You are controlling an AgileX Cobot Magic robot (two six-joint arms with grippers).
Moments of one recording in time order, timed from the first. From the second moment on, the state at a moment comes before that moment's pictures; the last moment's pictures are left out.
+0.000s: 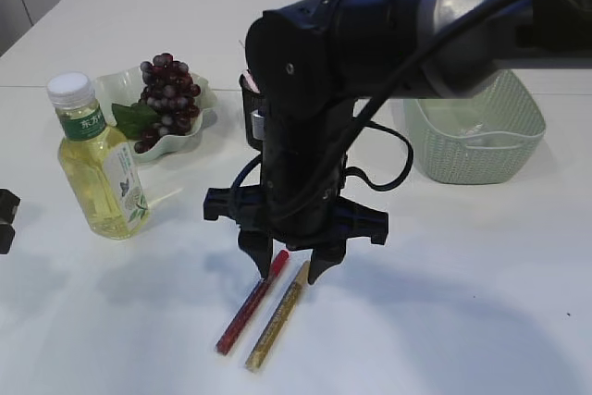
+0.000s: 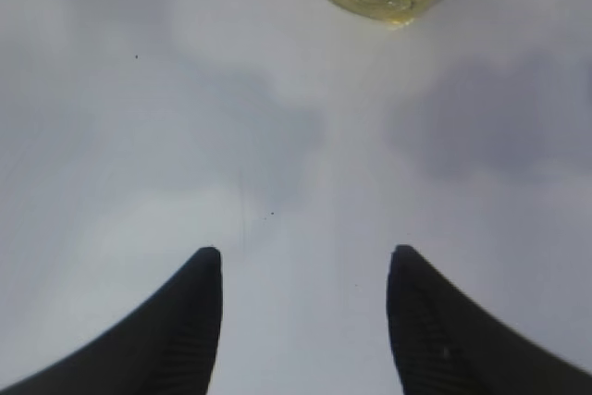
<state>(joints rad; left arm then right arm) -0.25 1.30 -0.77 0.14 0.74 -0.36 0.77 1.97 -1.51 0.05 1.09 0.86</state>
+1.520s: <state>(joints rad) -0.25 1.30 -0.77 0.14 0.72 -0.36 0.77 2.14 -1.51 -0.01 0.95 1.21</state>
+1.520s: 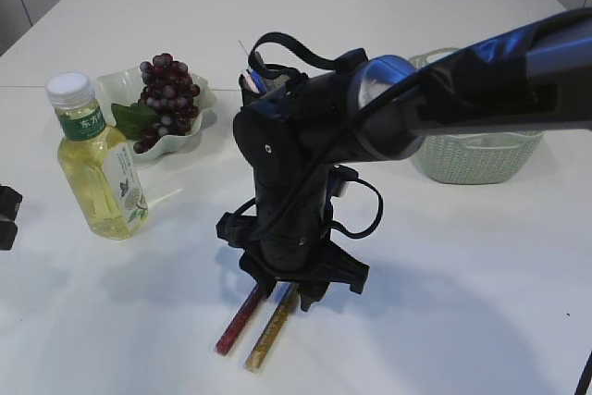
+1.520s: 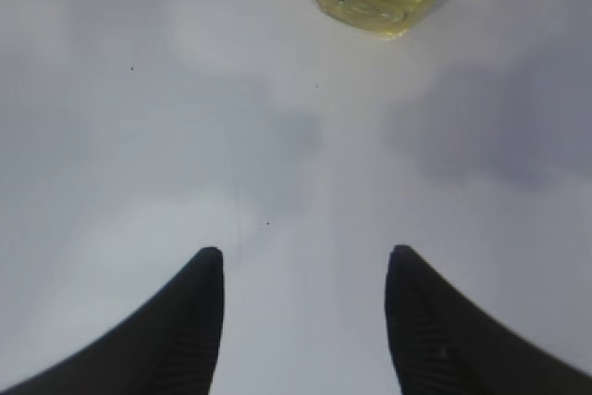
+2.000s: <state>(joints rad) -0.25 1.30 -0.77 0.13 0.72 -0.36 0.77 2.16 -1.51 -0.03 0.95 1.23</state>
